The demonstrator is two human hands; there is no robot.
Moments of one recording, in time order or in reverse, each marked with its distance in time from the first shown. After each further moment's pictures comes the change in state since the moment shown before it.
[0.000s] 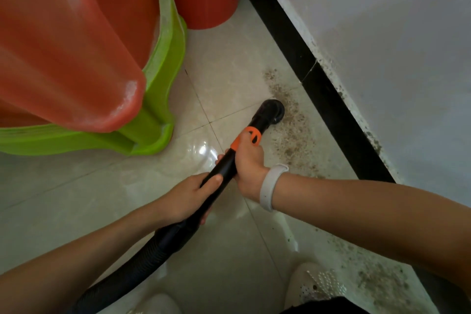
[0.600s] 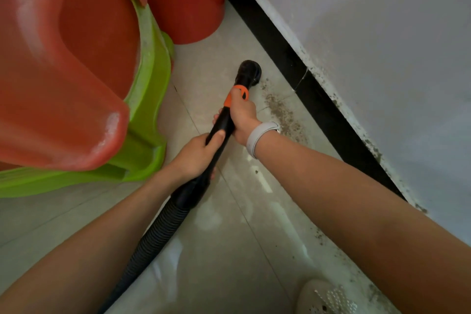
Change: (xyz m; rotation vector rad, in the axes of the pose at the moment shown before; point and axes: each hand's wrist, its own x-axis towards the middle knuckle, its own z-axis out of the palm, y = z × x) left_hand 0.085 0.055 -0.033 0.007 0.225 0.053; right_hand 0.058 -0.093 0.038 0.038 -0.054 -0.143
